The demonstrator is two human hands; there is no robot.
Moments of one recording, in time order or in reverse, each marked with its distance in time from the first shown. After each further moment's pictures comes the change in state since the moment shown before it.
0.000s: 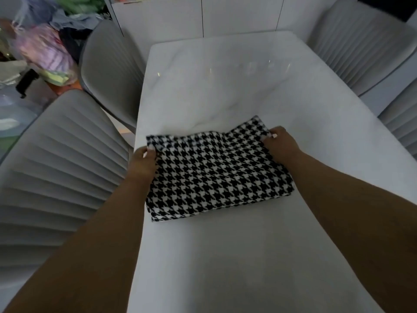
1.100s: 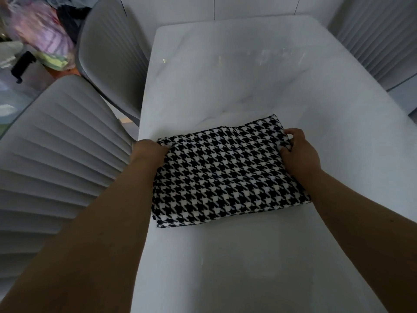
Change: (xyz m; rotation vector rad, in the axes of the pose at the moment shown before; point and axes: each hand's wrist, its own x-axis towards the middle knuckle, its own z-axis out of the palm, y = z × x) left_hand 0.060 0.005 0.011 0.470 -0.038 -0.110; right_hand 0.001 0.030 0.026 -0.143 0.133 -0.172
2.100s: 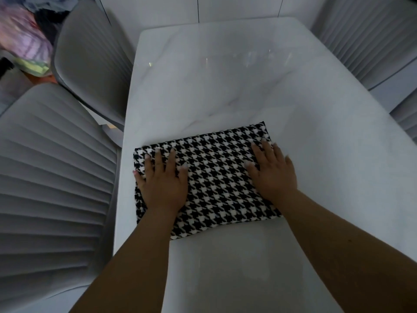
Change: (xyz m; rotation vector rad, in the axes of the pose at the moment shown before) left_hand -0.065 -0.026 0.070 0.561 0.125 0.425; right_hand -0.027 0.007 0.034 -0.518 -0.150 -0.117
